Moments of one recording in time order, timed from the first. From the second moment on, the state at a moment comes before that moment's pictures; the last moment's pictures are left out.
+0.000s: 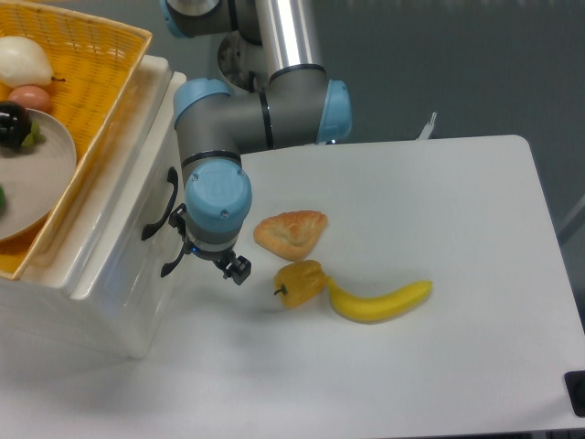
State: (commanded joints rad) arm 2.24 -1.95 -1.52 -1.42 1.40 0.89
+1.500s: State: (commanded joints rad) arm 2.56 -1.89 -1.51 -1.42 1.59 1.64
